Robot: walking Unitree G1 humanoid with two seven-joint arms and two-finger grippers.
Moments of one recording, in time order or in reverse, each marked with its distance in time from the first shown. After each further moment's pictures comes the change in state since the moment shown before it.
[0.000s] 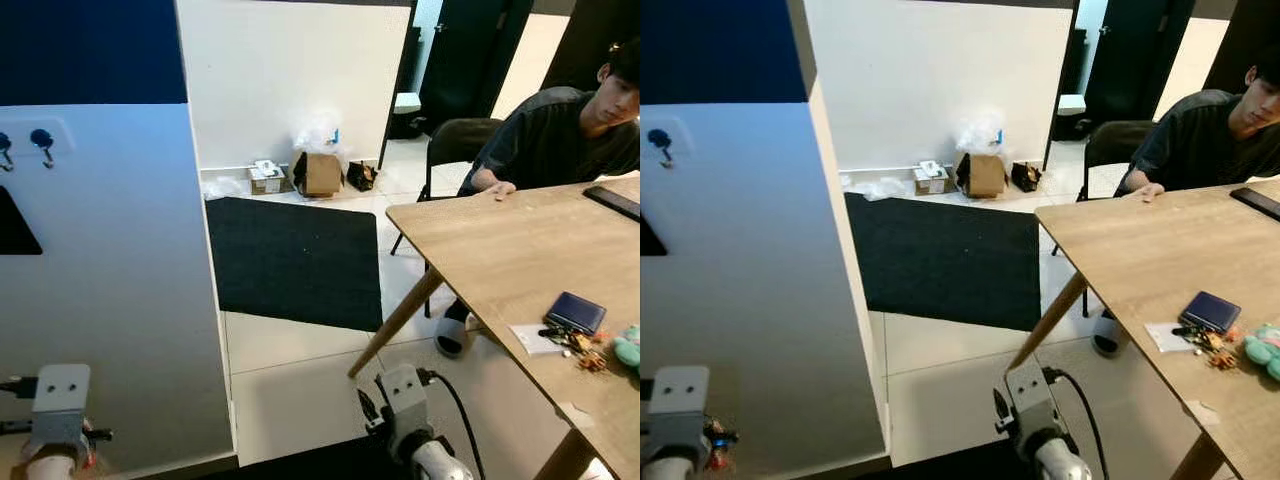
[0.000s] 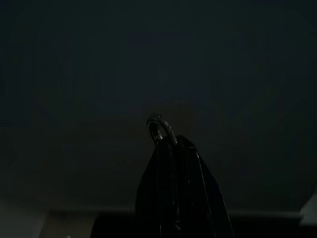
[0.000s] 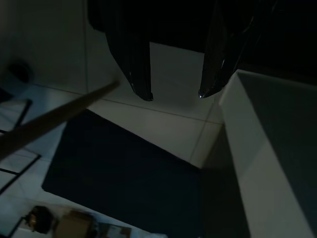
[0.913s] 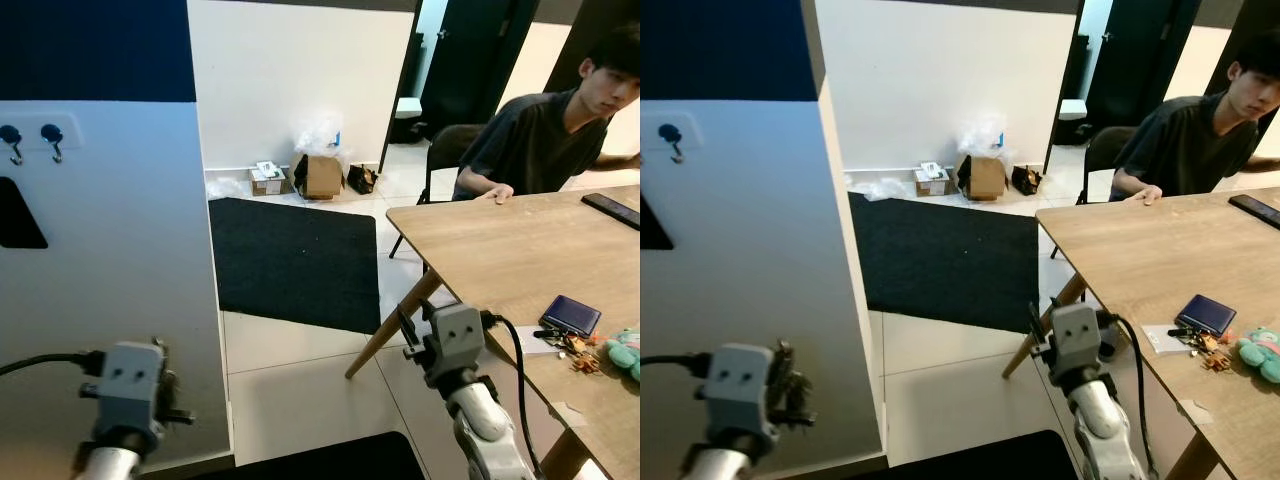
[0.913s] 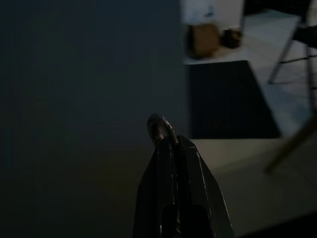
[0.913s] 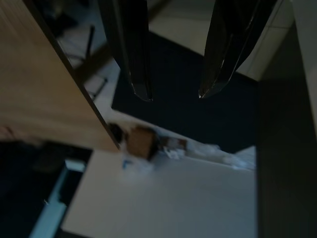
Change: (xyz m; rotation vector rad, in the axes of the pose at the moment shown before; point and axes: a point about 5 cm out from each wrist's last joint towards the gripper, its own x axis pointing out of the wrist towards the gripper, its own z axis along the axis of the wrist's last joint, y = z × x) left arm -0.056 -0.080 0.065 -0.140 -0.187 -0.406; right arm -0.019 -0.070 0.081 -0.049 -0.341 -0.266
